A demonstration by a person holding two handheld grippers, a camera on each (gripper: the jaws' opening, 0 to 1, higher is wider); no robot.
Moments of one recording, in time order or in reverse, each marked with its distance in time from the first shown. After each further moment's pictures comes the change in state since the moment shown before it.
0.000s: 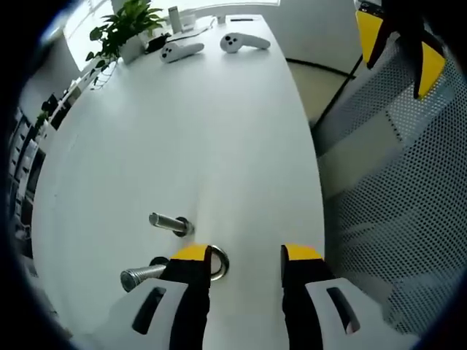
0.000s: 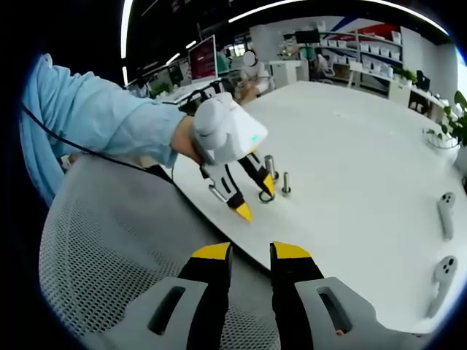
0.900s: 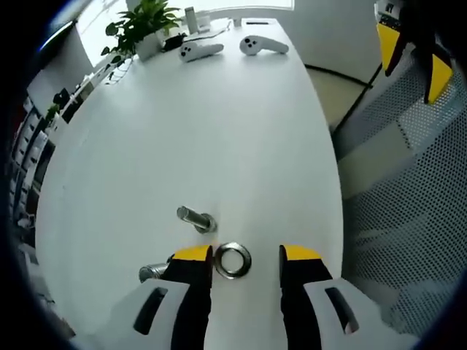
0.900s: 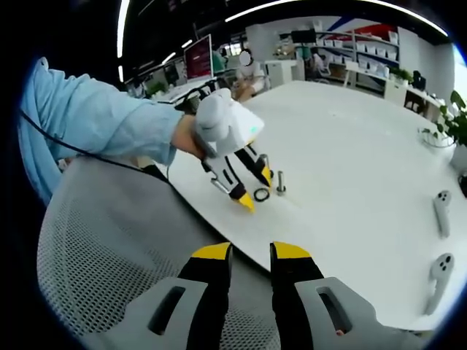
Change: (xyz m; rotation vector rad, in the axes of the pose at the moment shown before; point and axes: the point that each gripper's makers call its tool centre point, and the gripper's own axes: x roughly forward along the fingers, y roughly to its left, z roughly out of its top) left arm -0.002 0.024 -0.004 -0.035 -0.020 0.060; right arm -0.002 -0.004 -0.001 0.006 0.001 -0.030
